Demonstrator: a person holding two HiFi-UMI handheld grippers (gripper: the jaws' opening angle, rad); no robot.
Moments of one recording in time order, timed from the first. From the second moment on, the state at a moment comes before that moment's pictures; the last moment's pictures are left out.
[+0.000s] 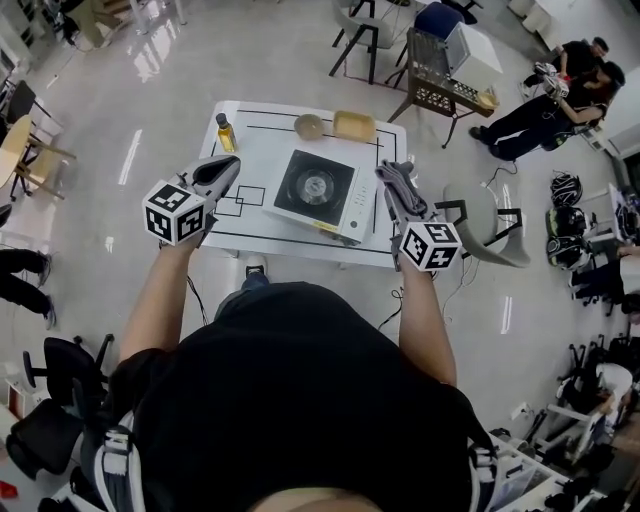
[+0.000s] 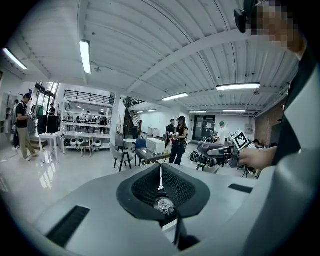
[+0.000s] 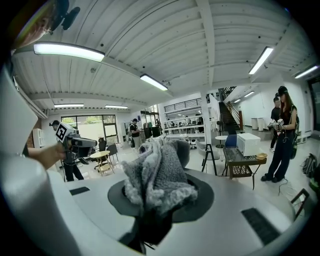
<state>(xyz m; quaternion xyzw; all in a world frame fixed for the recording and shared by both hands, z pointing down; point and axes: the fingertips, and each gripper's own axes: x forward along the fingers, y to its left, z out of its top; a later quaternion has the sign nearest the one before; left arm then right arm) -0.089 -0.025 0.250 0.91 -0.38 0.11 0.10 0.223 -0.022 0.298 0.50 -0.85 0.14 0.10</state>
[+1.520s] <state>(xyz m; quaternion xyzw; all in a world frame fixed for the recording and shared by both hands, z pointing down) -0.077 -0.121 0.461 0.92 -0.28 0.19 0.20 0.183 -0.021 0.545 0.47 -0.80 0.24 0.28</state>
